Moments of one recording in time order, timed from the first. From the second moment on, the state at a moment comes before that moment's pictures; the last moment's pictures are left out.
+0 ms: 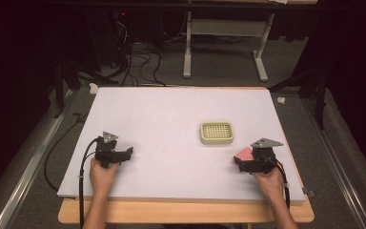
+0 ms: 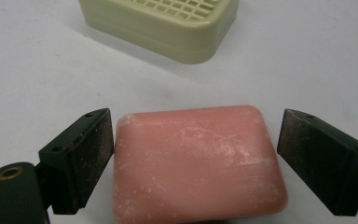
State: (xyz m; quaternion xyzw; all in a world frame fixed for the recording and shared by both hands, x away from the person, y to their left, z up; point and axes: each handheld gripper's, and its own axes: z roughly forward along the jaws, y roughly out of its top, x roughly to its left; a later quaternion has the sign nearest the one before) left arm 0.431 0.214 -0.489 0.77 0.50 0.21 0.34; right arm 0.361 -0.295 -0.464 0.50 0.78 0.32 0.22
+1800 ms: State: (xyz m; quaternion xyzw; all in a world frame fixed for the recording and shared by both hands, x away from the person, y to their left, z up) left arm 0.431 0.214 -0.489 0.77 0.50 0.21 0.34; right arm 0.358 -0.298 -0.468 0.49 0.79 0.33 0.16
